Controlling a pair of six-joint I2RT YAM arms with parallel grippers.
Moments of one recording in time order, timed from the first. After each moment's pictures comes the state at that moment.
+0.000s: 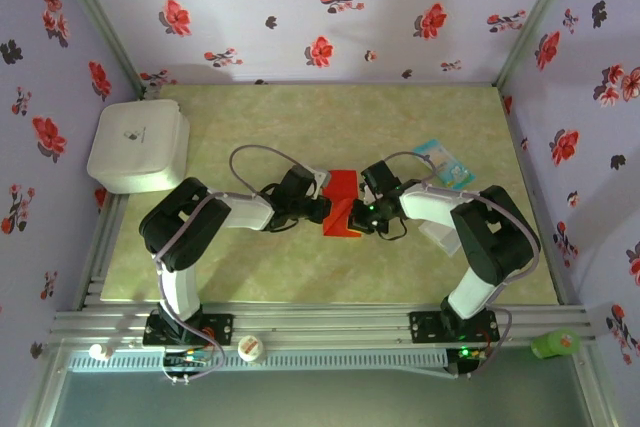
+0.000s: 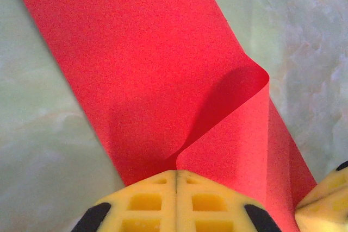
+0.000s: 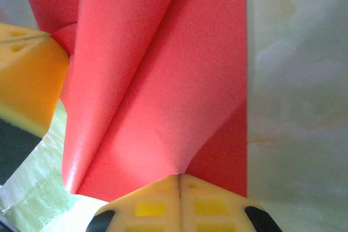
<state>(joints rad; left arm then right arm) -0.77 1.87 0.88 0.22 0.18 -0.41 0.56 1.67 0.82 -0.36 -0.41 0.71</state>
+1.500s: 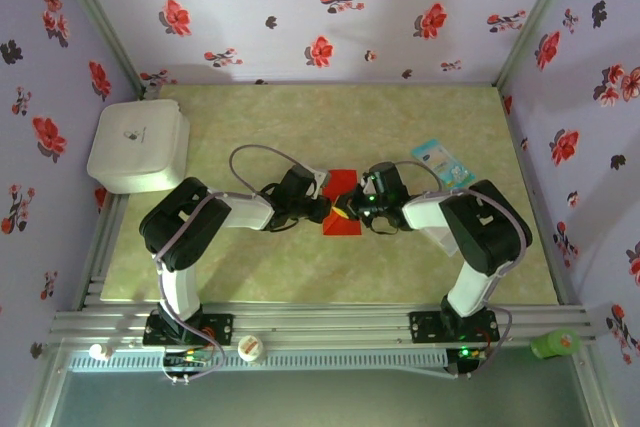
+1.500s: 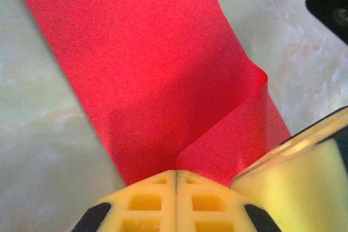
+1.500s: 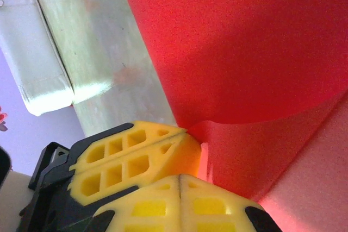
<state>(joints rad) -0.77 1.88 0.88 0.22 0.18 -0.41 0.52 1.74 0.67 0.33 -0.58 1.19</state>
